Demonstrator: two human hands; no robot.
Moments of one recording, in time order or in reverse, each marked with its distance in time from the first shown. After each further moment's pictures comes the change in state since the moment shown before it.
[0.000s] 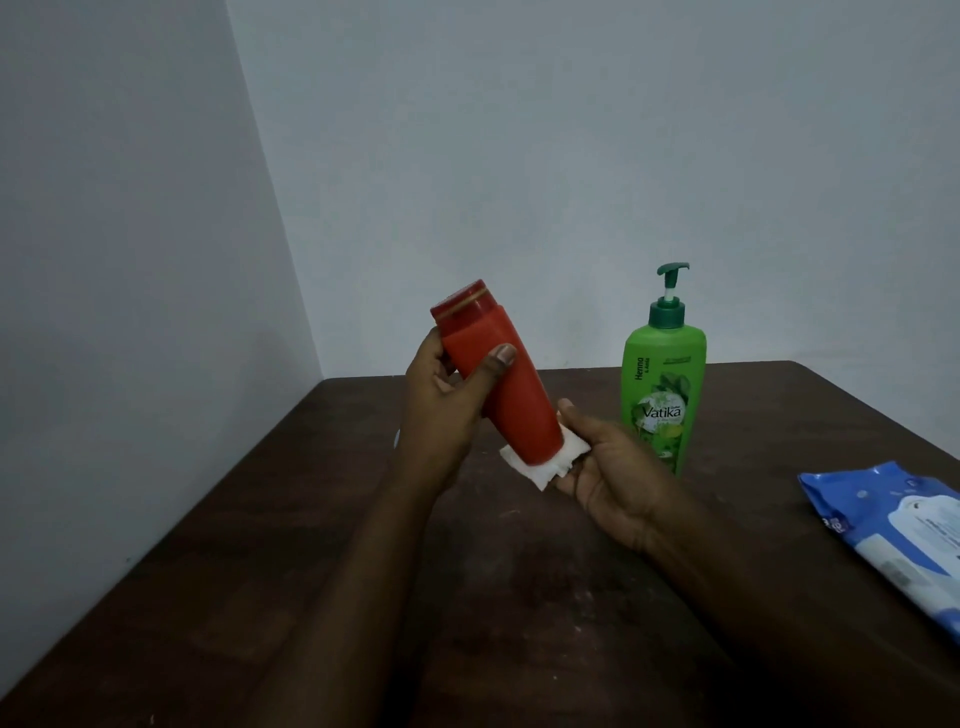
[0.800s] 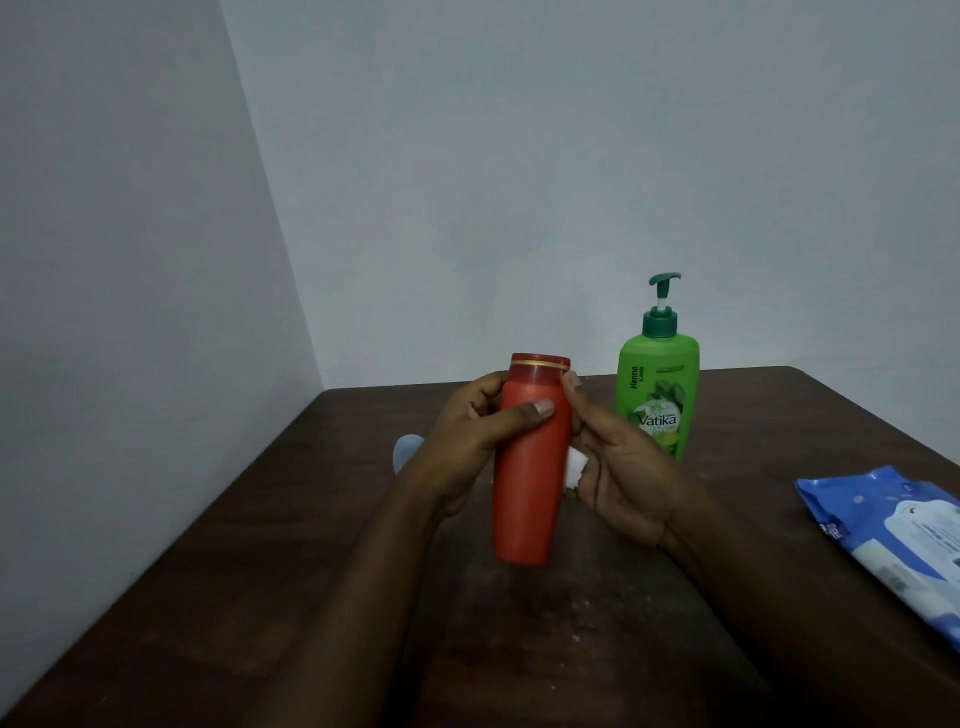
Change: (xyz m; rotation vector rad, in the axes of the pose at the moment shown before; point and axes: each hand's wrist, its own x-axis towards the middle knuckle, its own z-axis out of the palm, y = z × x) left_hand -0.006 -0.008 0.002 -0.103 -0.419 -0.182; right_hand -0.019 -0.022 0.007 -0.158 -0.249 -0.052
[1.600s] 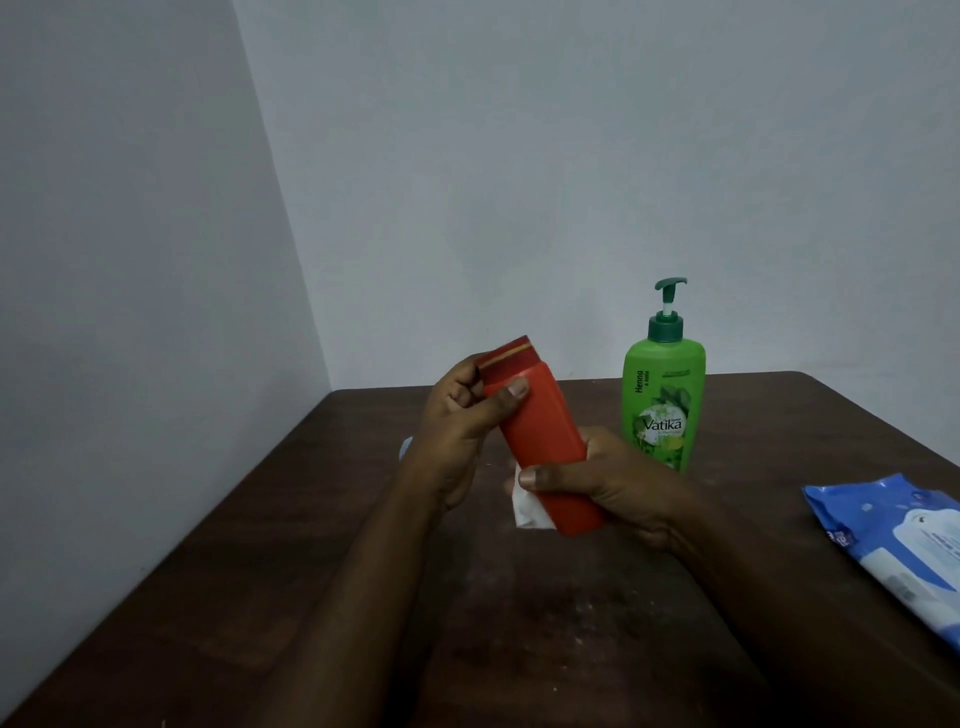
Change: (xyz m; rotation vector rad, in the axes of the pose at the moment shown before) left_hand 0.001 0.008 -0.002 -0.195 0.159 0.136; right_hand 0.002 0.008 -0.015 -0.487 -0.086 0.057
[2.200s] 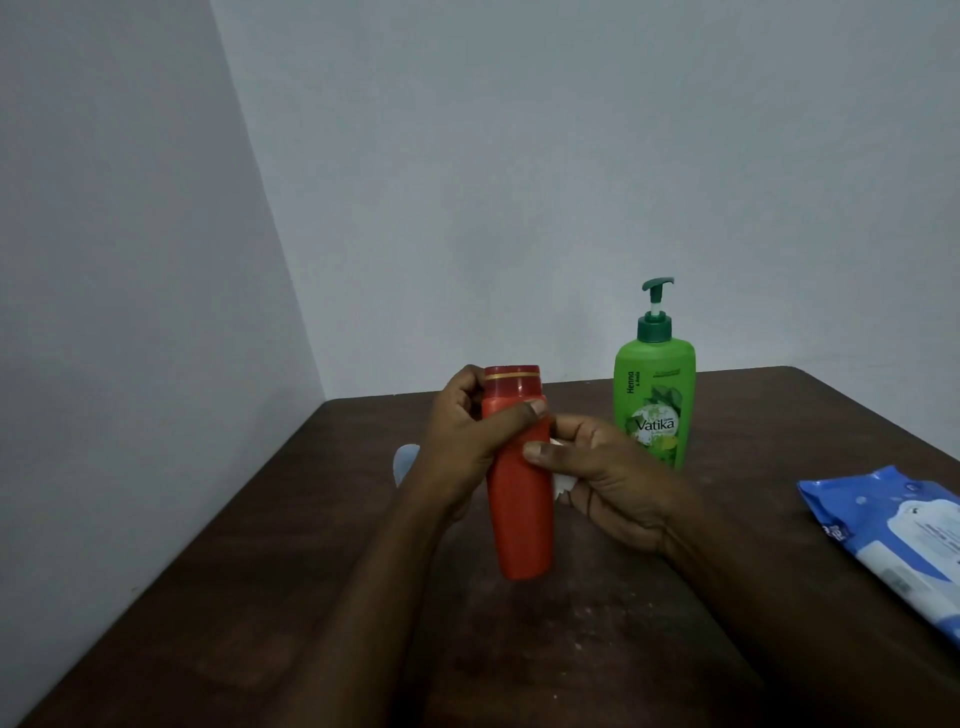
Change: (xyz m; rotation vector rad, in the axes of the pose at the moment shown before) left_hand -0.004 -0.006 0.009 0.279 0.086 -0.005; right_hand 0.003 -0.002 0.006 0.498 -0.070 -0.105
